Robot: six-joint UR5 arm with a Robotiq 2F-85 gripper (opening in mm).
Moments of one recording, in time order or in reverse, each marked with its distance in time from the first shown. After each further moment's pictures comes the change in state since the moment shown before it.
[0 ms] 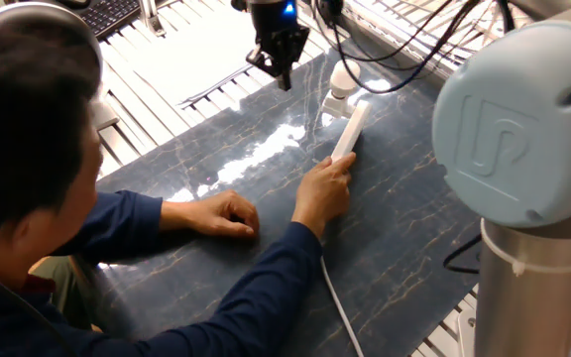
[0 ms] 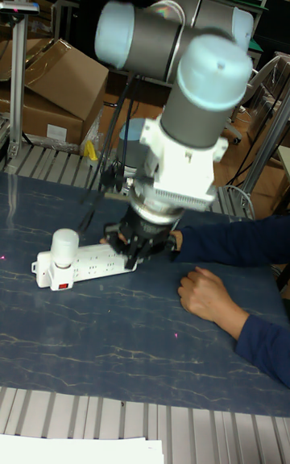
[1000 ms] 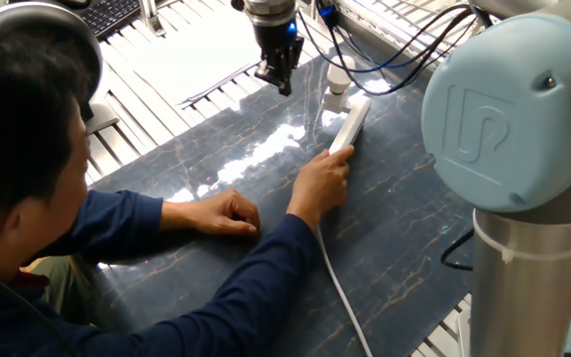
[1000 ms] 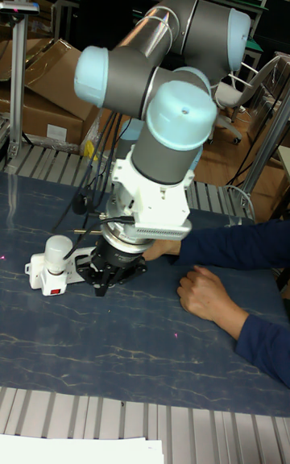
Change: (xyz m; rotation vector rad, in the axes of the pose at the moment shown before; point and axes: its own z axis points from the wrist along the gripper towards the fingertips) arm -0.020 -0.041 0.049 0.058 -0.028 -0.204
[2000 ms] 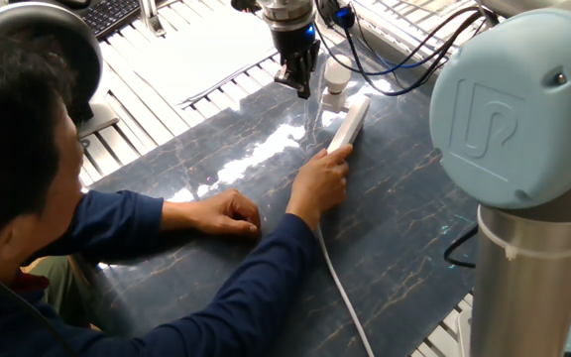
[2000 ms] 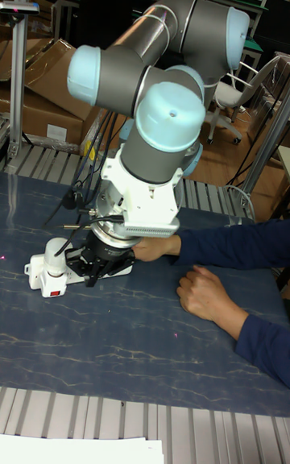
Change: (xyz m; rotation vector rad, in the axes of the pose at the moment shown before) arm 0.024 -0.009 0.002 0.009 0.057 -0.024
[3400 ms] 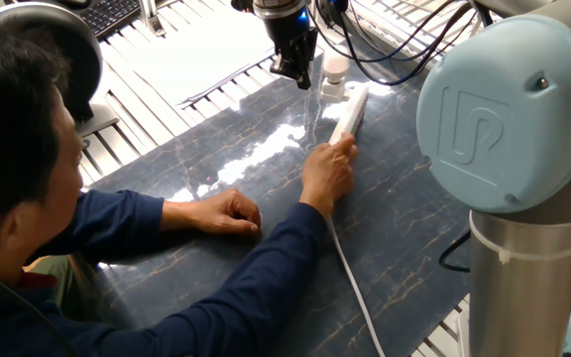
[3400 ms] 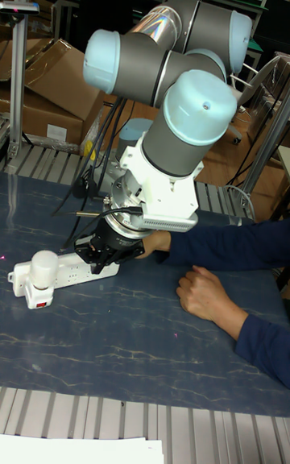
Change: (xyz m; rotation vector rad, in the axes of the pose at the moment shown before) arm 0.013 0.000 -0.027 0.048 0.073 0.008
